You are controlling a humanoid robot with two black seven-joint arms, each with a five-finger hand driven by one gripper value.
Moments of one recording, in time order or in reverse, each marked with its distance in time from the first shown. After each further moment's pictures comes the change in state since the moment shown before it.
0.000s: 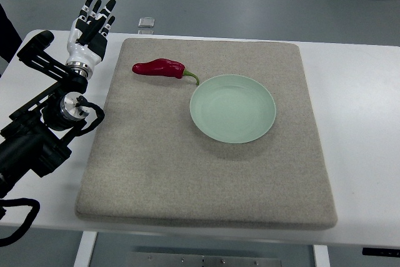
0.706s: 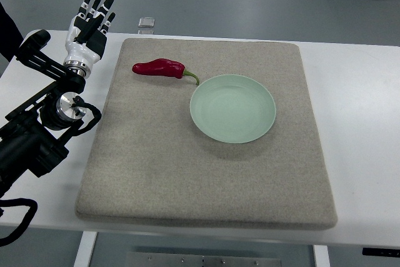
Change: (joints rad) left arm 0.004 0.011 -0.004 0.000 -0.004 -0.065 0.001; right arm 0.000 0.000 0.000 0.000 0.000 0.000 0.000
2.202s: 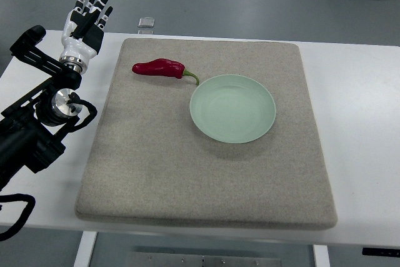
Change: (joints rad) left arm -0.028 0.011 0.011 0.035 0.008 -0.042 -0.001; right arm 0.000 0.000 0.000 0.000 0.000 0.000 0.000
